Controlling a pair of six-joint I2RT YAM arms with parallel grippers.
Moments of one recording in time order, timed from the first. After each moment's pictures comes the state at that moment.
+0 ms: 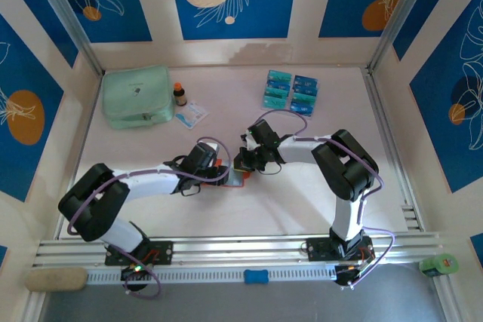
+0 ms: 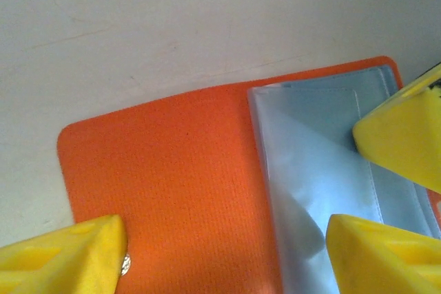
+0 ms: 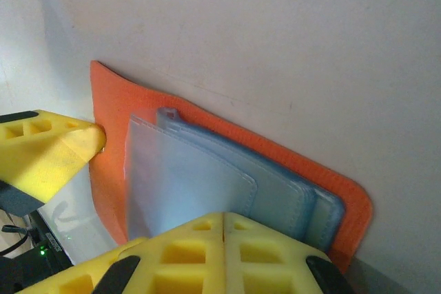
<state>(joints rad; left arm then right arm) -0.74 1.51 0.63 -0.07 -0.06 -0.49 0.65 1.87 0.98 -0.13 -0.53 0.71</state>
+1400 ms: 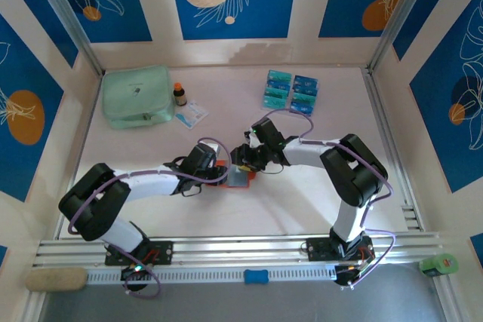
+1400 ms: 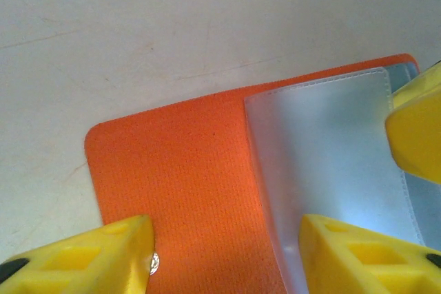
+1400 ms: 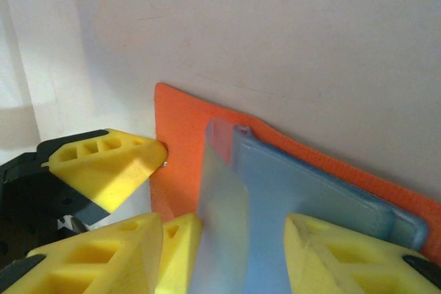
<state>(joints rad) -0.74 1.51 0.61 -0.02 -0.02 -0.49 0.63 1.79 0.92 -0.05 -0.55 0.83</state>
